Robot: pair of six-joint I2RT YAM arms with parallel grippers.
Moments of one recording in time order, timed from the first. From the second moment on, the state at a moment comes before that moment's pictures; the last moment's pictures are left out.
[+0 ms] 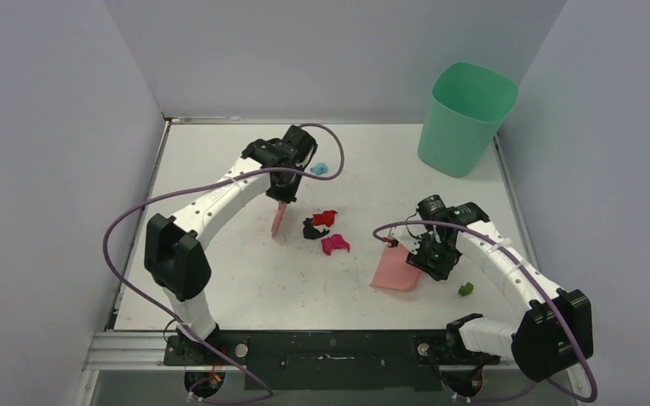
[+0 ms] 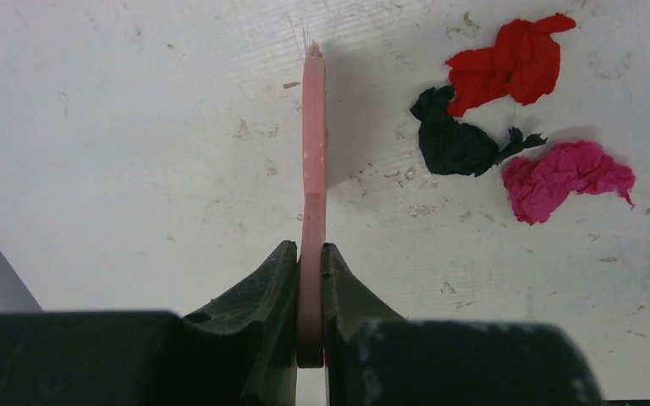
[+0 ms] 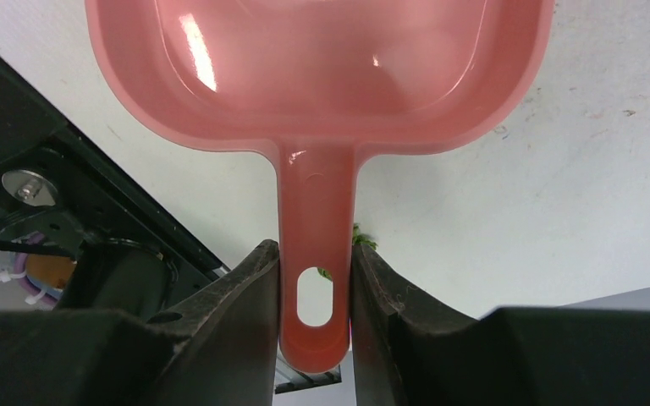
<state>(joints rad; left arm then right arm) -0.61 1.75 1.67 -1.06 -0.32 -0.25 0.37 1.20 0.90 -1.20 -0.05 -0.80</state>
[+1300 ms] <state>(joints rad) -0.75 1.86 2.28 -1.12 -0.16 -0.21 0.46 1.31 0.89 -0.98 -0.11 -0.64</state>
